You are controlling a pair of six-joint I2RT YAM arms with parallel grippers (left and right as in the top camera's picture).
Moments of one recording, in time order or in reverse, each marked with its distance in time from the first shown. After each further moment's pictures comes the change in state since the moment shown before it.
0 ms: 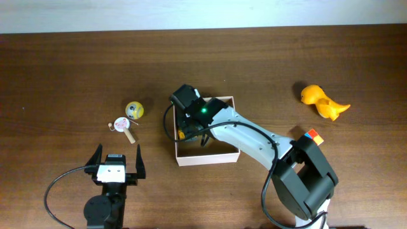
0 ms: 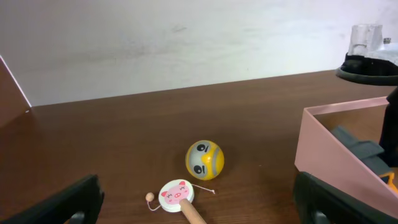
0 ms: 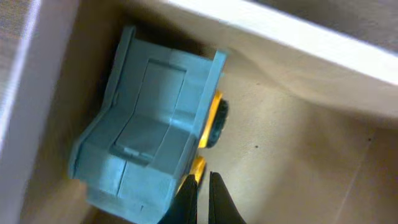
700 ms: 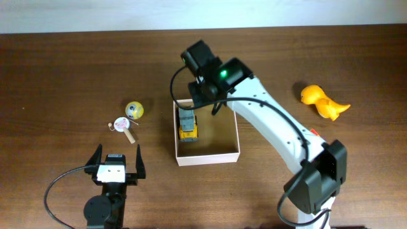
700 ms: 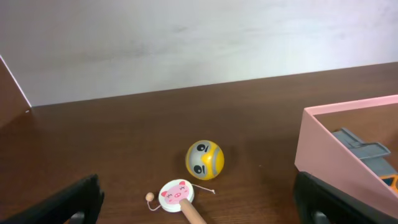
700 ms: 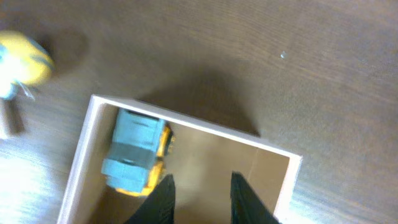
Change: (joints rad) left arm 0.000 0.000 0.000 0.000 0.000 0.000; right arm -0.113 -0.006 0.479 -0.417 0.010 -0.069
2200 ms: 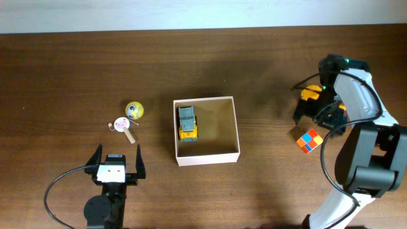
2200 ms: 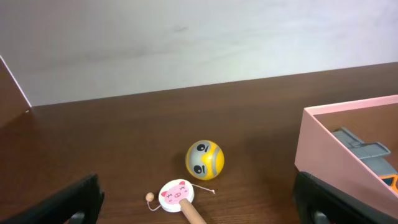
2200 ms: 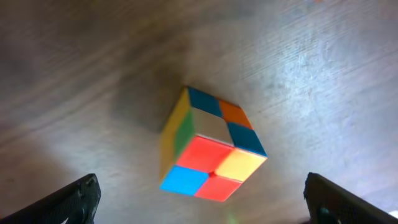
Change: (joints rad) left arm 0.000 0.000 0.000 0.000 0.000 0.000; right arm -0.803 -0.016 -0.455 -0.192 -0.083 0.058
